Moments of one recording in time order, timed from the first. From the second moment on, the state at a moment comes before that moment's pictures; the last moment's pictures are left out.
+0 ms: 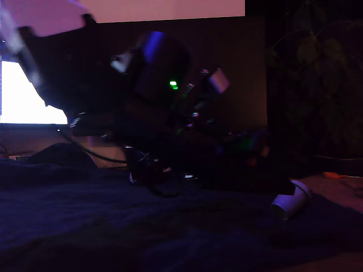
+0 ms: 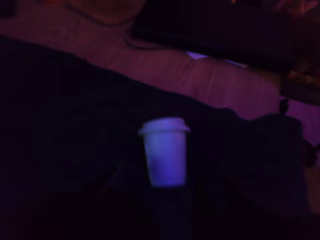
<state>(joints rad) -0.88 1.94 0.89 0.57 0.37 -0.02</state>
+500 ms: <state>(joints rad) -0.88 2.02 1.00 0.47 0.38 -0.02</state>
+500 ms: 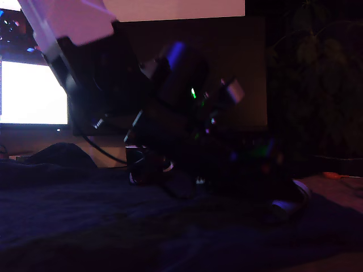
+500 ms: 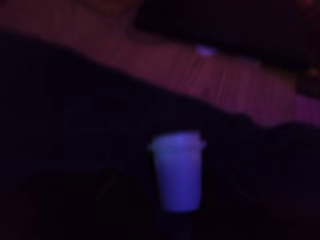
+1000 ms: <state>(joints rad) -0.89 2.06 1.04 0.45 0.38 -0.02</state>
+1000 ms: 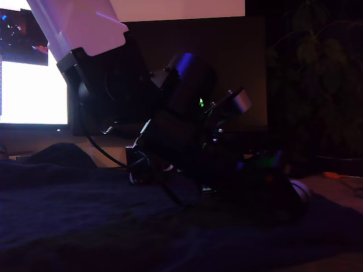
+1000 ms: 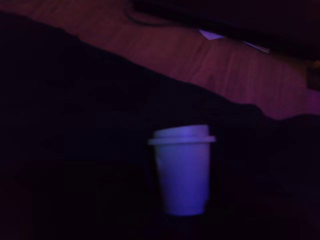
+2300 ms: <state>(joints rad) -0.82 1.90 1.04 0.30 0.44 0.01</state>
